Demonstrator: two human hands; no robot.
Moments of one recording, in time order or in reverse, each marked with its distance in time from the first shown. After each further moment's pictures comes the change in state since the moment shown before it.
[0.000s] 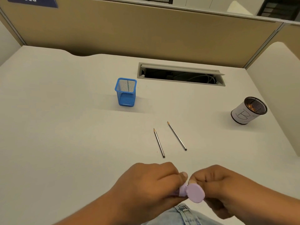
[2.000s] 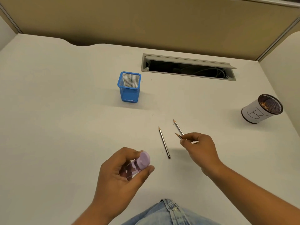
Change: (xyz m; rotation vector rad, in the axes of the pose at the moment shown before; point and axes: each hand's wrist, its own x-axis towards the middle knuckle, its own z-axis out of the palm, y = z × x) left_hand -0.036 -0.044 0.006 -0.432 0.489 -0.753; right_hand 0.149 0.040 -0.027 -0.051 0.754 -0.117
